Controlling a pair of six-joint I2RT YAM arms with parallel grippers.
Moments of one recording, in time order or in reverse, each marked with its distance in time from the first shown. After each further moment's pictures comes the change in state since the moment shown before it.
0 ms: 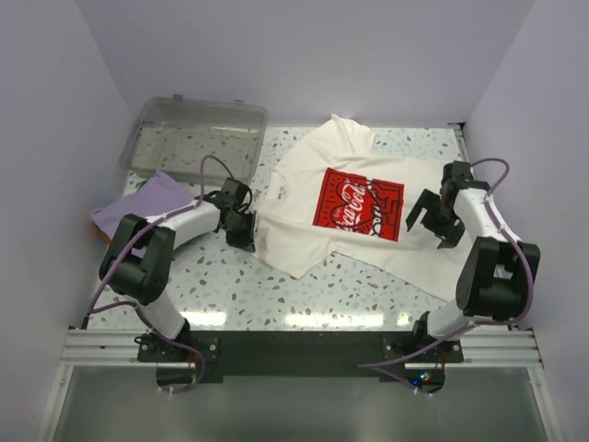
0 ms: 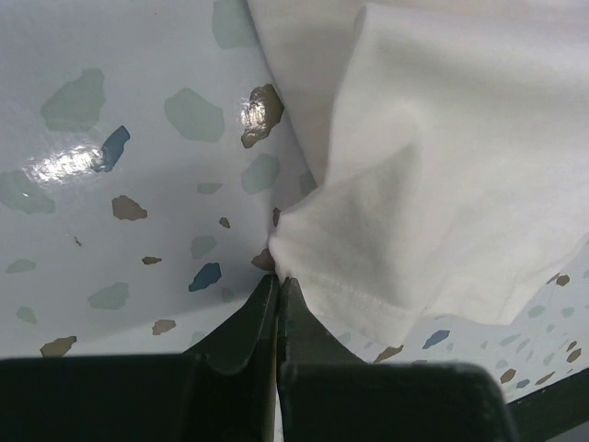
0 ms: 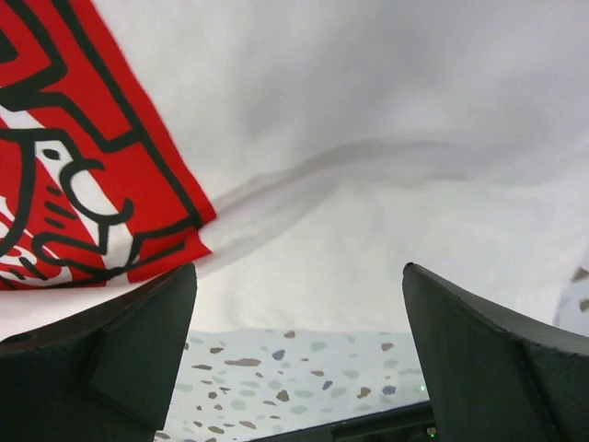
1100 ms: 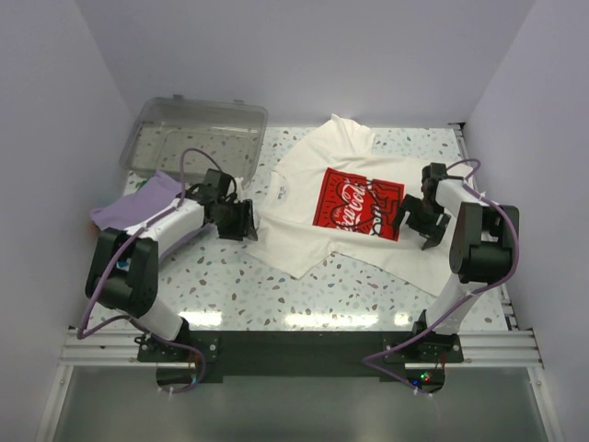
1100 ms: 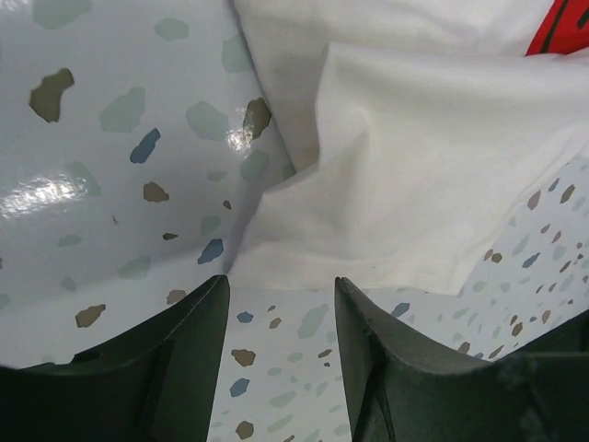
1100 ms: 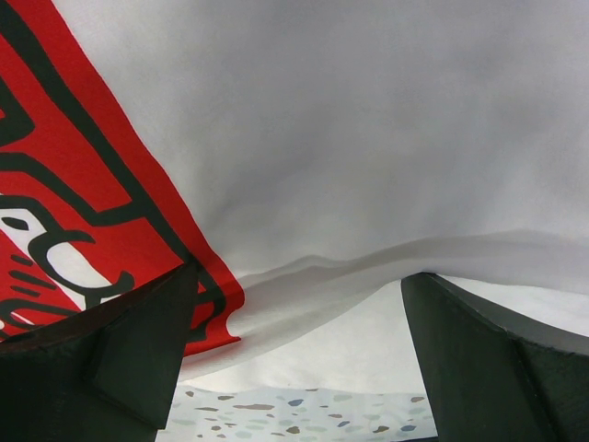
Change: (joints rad) left arm 0.104 -0.117 0.017 -0.019 0.115 0.020; right arm 0.040 0.210 0.032 0.067 -0.013 0.001
